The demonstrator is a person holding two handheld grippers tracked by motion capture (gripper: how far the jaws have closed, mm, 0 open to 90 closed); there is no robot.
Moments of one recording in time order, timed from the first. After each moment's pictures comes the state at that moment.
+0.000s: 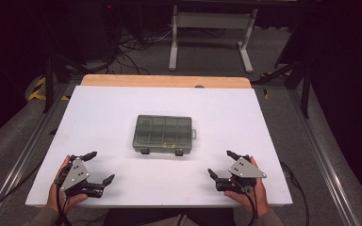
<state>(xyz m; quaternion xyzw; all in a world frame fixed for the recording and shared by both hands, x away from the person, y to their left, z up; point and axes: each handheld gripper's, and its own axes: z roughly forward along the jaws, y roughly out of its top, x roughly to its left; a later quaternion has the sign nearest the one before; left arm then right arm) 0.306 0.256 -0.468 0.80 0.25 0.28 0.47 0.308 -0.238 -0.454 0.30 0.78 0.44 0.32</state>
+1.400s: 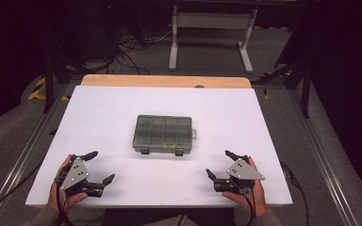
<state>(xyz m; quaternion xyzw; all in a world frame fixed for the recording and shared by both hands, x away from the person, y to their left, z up) 0.309 0.254 -0.469 0.80 0.25 0.28 0.47 0.305 -0.233 -0.453 0.29 0.78 0.45 0.33</state>
